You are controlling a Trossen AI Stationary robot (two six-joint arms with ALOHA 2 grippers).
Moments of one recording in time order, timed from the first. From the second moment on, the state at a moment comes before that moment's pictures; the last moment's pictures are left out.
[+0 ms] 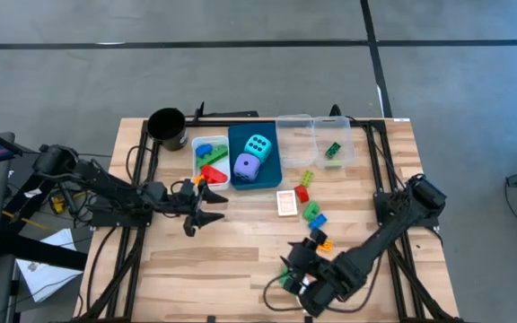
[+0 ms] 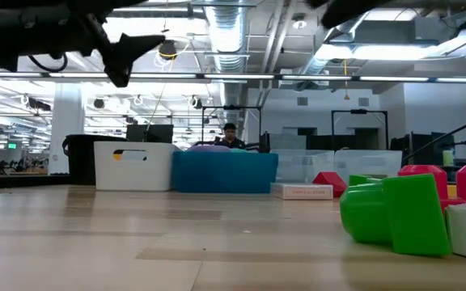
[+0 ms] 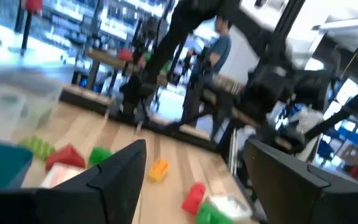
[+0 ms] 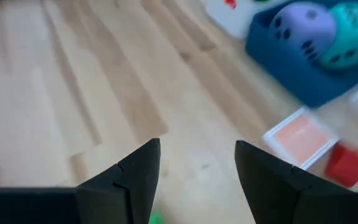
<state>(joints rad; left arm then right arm) -0.23 1.11 0.21 1.03 -0.16 -0.37 0.73 1.89 1.53 -0.89 0.86 1.05</state>
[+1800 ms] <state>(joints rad) -0.22 1.12 0.46 0.85 -0.15 -0.04 0.76 1.88 1.02 -0.85 0.46 1.45</state>
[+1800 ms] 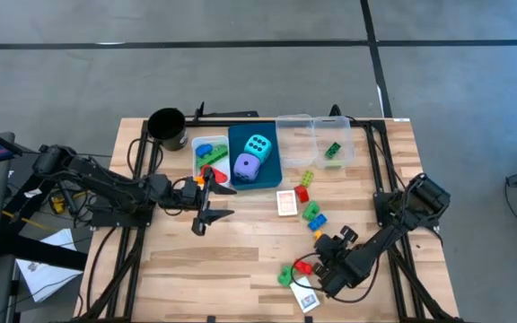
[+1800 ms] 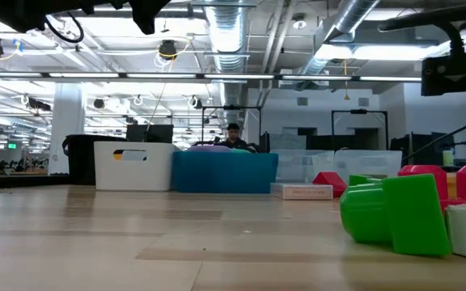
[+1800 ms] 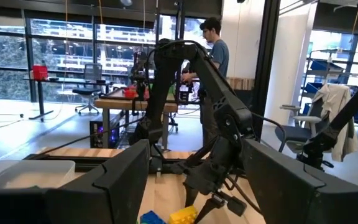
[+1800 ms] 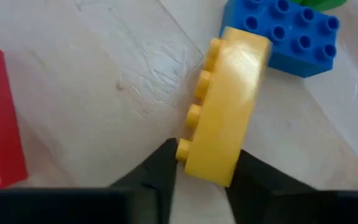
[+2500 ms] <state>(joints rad) -0.22 1.12 0.46 0.85 -0.15 -0.03 0.76 1.89 1.36 -1.29 0.70 1.71</state>
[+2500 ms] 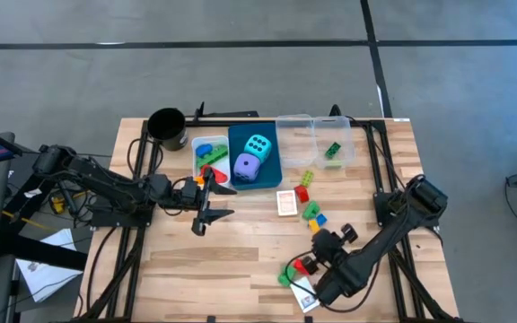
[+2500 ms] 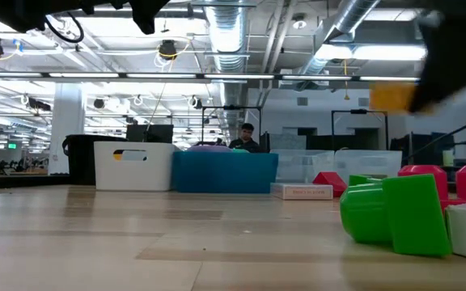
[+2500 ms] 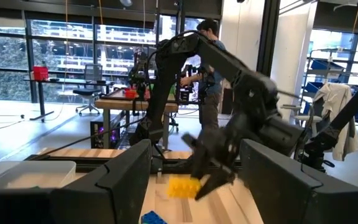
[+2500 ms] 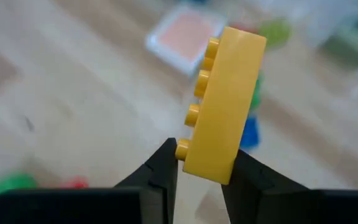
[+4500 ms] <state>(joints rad) -0.22 1.12 0.46 0.61 -0.15 -0.29 -0.41 1.54 0.98 -0.78 0.89 0.65</state>
